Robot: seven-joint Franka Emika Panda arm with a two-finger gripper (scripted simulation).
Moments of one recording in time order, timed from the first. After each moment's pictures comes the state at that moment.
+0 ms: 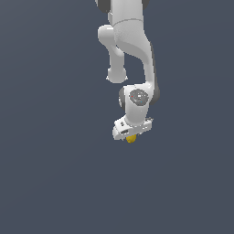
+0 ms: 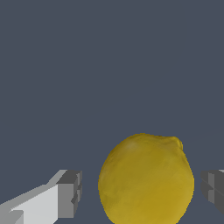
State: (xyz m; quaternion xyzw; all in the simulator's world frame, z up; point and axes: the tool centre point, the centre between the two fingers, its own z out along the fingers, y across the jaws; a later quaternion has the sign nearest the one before) arm -0.017 0.078 0.037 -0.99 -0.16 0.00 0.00
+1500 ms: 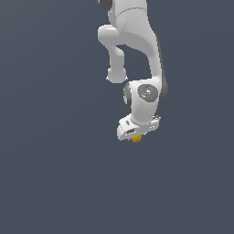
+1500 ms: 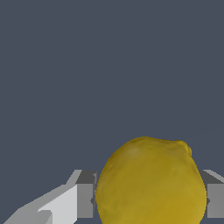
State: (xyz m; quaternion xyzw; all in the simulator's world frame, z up) arm 0.004 0.099 0.074 -0.99 -0.16 0.00 0.00
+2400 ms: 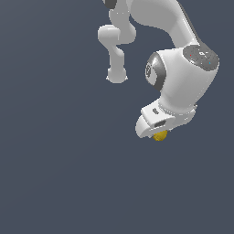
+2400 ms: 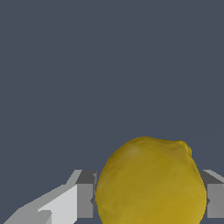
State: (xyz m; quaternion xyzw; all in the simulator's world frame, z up) arm 0.067 0.162 0.214 -0.99 -0.16 0.00 0.00
